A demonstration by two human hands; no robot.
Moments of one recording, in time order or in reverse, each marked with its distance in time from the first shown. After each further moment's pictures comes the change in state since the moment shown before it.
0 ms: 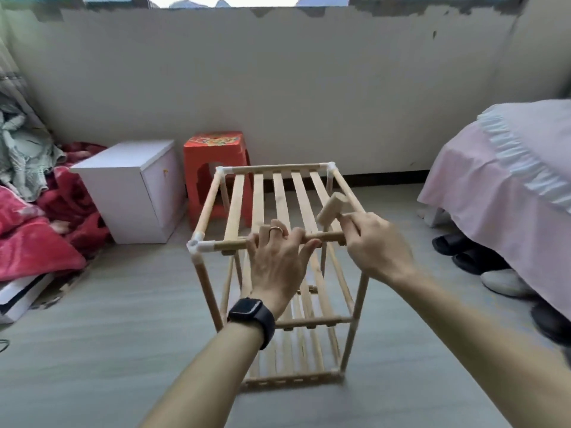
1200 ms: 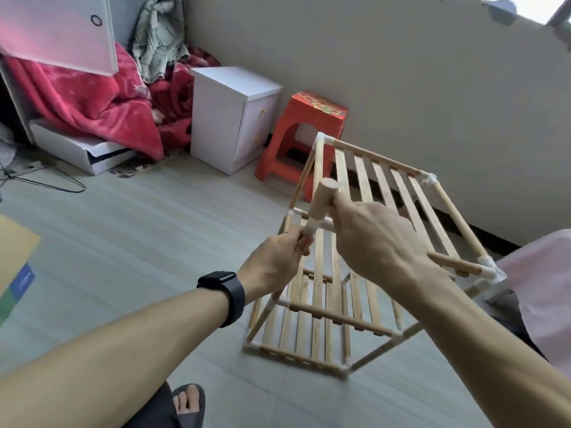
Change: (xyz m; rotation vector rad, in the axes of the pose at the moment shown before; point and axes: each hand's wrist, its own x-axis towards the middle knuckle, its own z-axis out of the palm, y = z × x) left_hand -0.077 -0.117 -0.006 -0.675 -0.209 -0.404; right_hand -0.010 -0.162 0.040 -0.406 -0.247 -0.695
